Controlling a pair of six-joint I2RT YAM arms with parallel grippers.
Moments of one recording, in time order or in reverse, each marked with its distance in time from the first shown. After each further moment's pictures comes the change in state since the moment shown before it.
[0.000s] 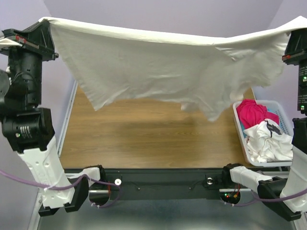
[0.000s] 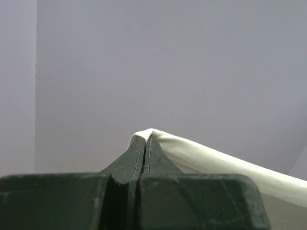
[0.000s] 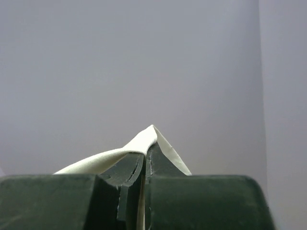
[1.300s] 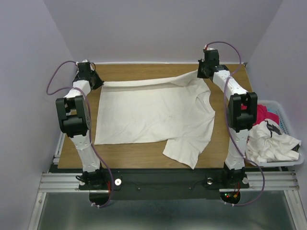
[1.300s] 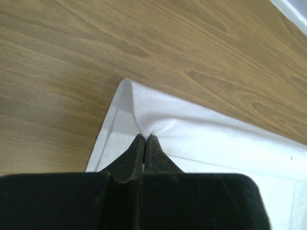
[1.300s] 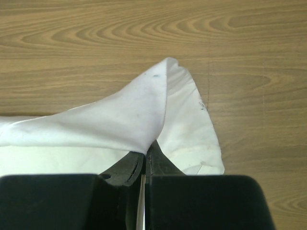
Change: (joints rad) left arm 0.009 0.855 -0.578 0.245 -0.002 -0.062; right arm -0.046 1.023 -0.241 0.039 -0.133 0.047
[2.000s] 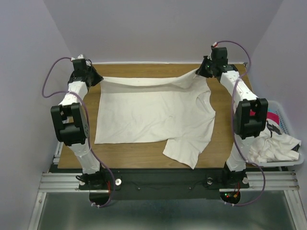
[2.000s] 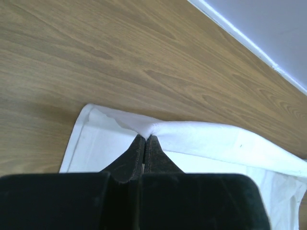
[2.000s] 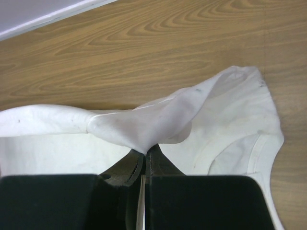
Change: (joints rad) left arm 0.004 -0.149 -0.057 0.014 0.078 -0.060; right arm -0.037 -0.150 -0.087 -0.026 -0.277 0.261
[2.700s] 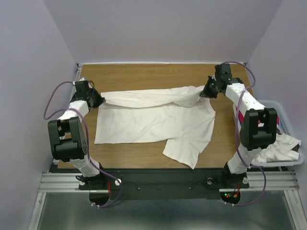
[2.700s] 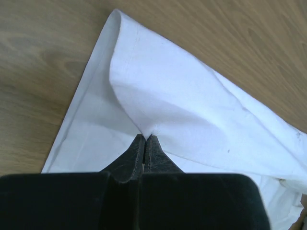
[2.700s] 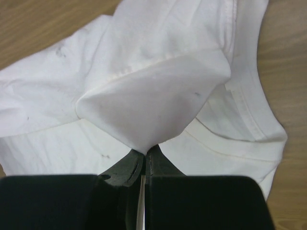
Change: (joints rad) left arm 0.013 -0.271 -0.451 0.047 -0.009 -0.068; right arm -0.031 -0.233 -0.352 -0.127 -0.047 0.089
